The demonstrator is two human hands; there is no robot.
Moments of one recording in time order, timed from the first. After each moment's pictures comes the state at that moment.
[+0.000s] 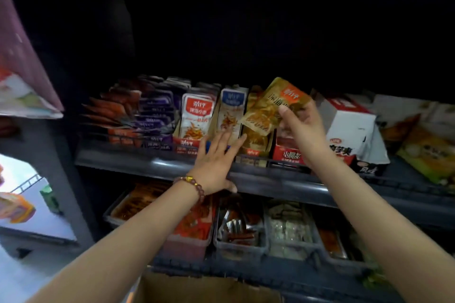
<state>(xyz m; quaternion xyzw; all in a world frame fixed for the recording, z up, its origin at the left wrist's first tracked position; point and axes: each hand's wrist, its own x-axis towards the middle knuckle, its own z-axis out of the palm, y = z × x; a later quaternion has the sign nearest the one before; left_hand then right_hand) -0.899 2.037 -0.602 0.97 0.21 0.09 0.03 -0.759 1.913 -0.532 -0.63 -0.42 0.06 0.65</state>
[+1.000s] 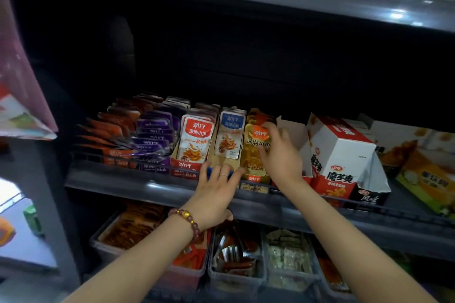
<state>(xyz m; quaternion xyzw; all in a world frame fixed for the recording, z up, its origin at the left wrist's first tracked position) -0.897 2.031 -0.606 0.97 0.19 0.13 -0.02 -0.735 1.969 -0.566 -0.82 -0.45 -0.23 0.28</state>
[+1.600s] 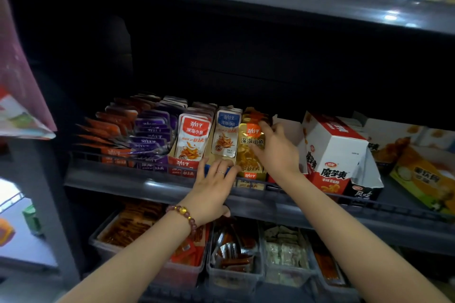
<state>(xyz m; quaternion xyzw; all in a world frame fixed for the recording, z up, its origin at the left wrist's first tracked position) -0.896 2.032 -0.607 0.97 0.18 0.13 -0.03 -0.737 1.966 -0.554 -0.84 -0.45 -0.23 0.20</state>
